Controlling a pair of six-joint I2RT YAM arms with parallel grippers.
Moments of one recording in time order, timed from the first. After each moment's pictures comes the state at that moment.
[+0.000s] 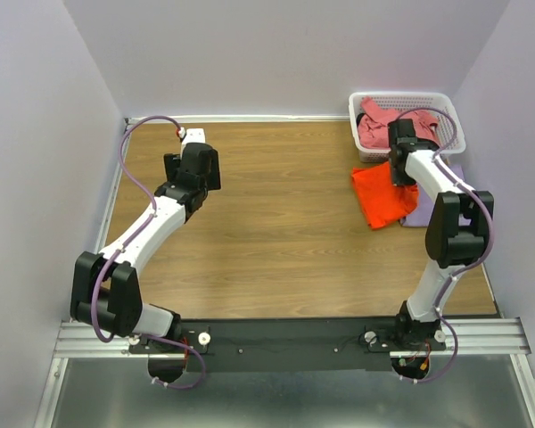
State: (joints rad) left arm -0.33 1.40 1.04 -0.26 -0.47 -0.21; right arm 0.06 1.87 1.44 -0.66 0.46 -0.04
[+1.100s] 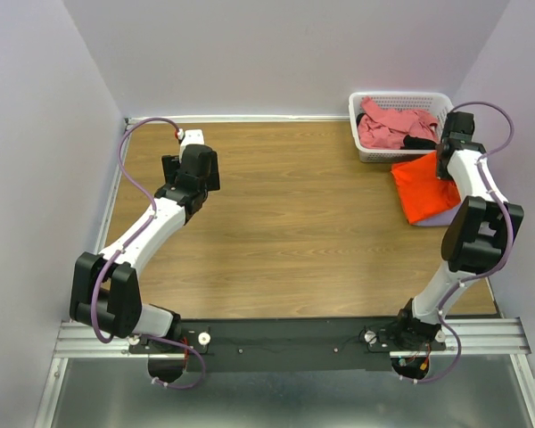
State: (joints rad) left arm -0.33 1.39 1.02 -0.24 -0.51 -0.22; right arm -0.23 1.81 1.49 -0.59 0.42 -0.16
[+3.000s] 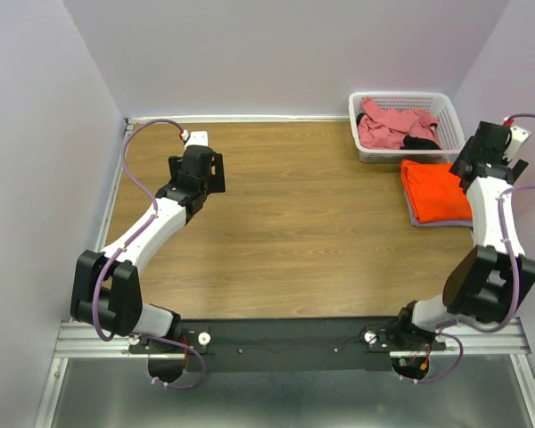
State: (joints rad) left arm -0.33 1.40 1.01 -0.22 -0.40 -0.23; right arm -0.34 1.51 1.30 -0.49 0.55 0.17
